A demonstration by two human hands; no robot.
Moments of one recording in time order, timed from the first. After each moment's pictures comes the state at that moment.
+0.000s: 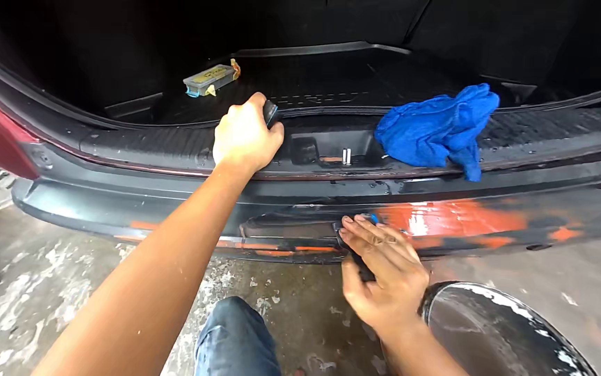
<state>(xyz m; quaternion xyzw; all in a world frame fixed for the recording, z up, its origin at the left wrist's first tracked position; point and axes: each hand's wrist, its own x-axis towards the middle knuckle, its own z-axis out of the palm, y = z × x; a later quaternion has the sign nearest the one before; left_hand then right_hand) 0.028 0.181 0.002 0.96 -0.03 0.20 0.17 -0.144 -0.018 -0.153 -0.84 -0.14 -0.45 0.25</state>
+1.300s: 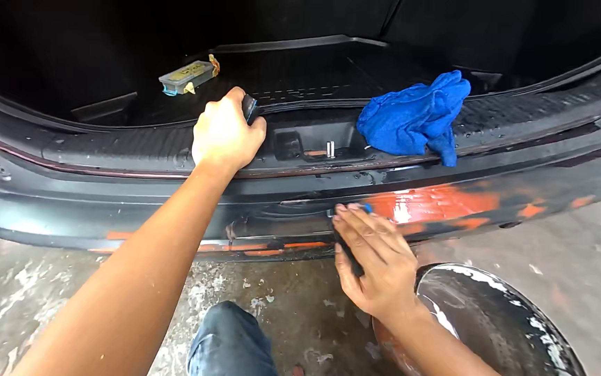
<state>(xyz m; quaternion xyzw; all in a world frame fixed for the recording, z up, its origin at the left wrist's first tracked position) 0.029 0.183 -0.002 0.96 -0.04 0.21 0.18 -0.146 -0.031 -0.163 -0.86 -0.18 -0.44 0.16</state>
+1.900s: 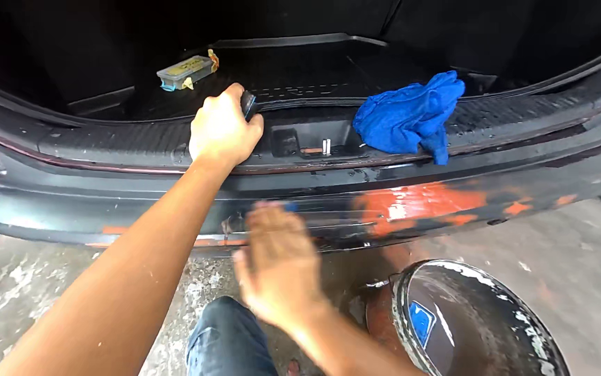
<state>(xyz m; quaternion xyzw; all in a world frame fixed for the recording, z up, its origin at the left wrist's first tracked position) 0.026 0.184 -0.002 0.96 -0.04 0.20 0.18 -0.151 0.092 -0.148 -0.93 -0.13 -0.32 0.15</state>
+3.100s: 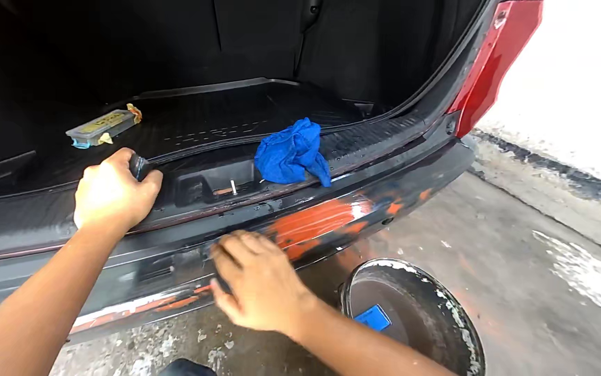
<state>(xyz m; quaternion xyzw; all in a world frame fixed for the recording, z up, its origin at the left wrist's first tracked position) 0.030 0.189 -0.007 0.96 -0.04 0.23 0.17 -0.131 -0.017 -0.114 -0.93 -0.22 -0.27 0.11</state>
